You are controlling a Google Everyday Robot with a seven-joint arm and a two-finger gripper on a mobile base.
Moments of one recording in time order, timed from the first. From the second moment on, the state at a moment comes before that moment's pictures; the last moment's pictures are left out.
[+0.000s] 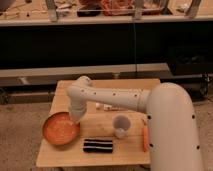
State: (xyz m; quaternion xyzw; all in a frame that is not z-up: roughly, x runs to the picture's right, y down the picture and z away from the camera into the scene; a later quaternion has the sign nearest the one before) arm -0.164 0.186 0.825 -0.29 -0.30 -0.43 0.80
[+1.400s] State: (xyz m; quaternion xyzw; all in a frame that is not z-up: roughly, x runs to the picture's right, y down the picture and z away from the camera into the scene) arm -0.113 0.178 0.849 -0.31 -0.32 -0.38 0.81
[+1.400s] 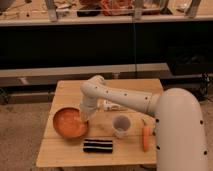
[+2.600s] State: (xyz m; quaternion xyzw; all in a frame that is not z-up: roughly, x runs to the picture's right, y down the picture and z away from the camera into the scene) arm -0.051 0.153 0.877 -0.33 -0.32 -0.32 0.83
